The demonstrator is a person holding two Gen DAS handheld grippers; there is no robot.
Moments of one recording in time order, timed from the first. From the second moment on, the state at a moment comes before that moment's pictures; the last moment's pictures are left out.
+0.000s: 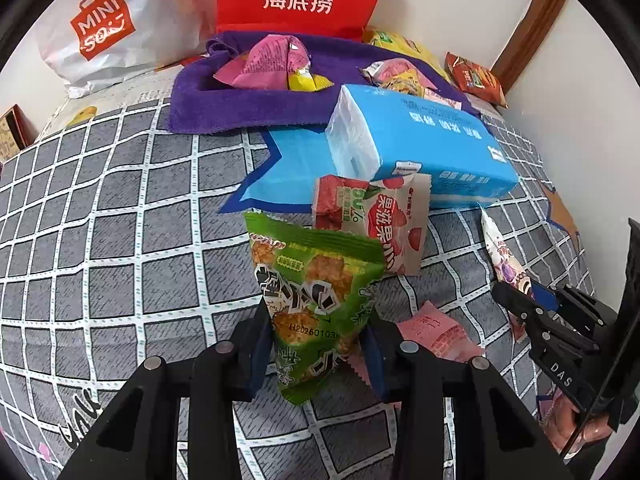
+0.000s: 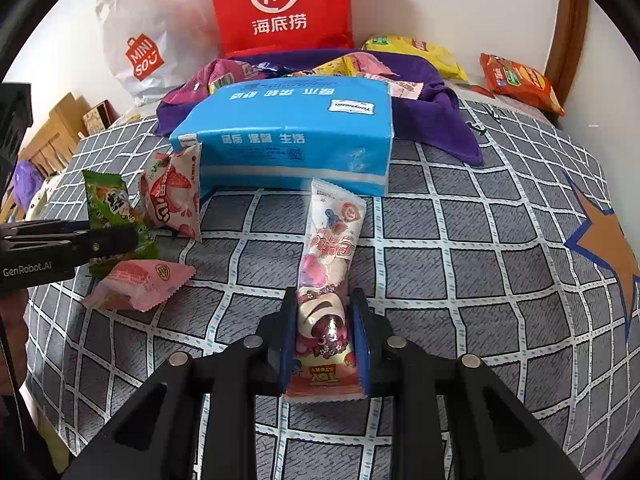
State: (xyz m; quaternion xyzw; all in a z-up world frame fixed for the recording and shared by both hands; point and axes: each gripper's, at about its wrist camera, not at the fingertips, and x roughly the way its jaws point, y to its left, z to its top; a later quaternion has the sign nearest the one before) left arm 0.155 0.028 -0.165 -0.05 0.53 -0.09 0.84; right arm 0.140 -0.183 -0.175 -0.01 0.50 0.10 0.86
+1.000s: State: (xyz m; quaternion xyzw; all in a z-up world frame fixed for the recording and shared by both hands) left arm 0.174 0.020 -0.067 -0.08 0.47 -0.15 0.87; right arm 0.155 -0.214 -0.063 0.04 0.39 0.08 0.92
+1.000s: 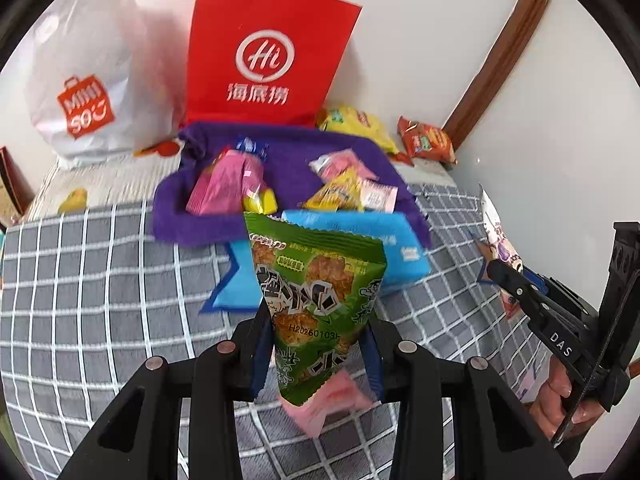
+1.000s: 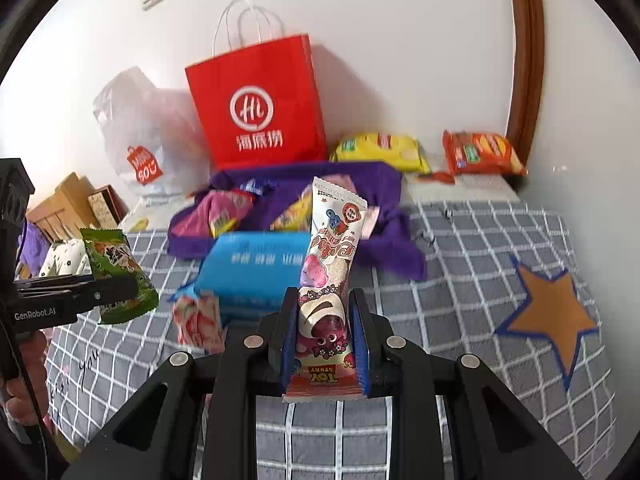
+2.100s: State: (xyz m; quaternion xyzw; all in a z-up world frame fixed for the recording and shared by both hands) left arm 0.313 0.041 -0.016 -0.07 0.43 -0.14 0.89; right arm 0.309 -0.171 -0.007 0.00 0.34 0.10 0.94
